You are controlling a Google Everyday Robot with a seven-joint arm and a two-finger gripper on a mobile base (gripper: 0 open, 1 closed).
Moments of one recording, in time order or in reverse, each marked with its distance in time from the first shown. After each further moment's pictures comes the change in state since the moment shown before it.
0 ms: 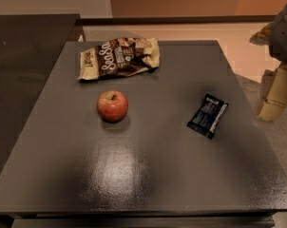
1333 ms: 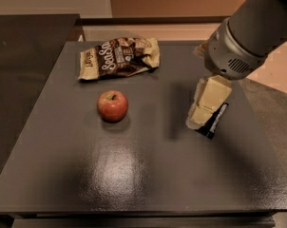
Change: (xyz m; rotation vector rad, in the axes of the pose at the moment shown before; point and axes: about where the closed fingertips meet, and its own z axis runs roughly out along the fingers) arm -0.095 0.012 0.061 -0.073 -0.223 -0.024
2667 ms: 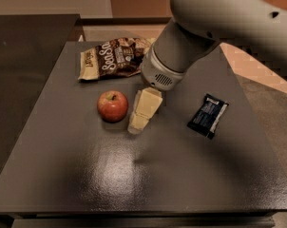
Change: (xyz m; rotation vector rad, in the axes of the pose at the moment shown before) arm -0.091 0.011 0.103 -0.105 -0.085 -0.057
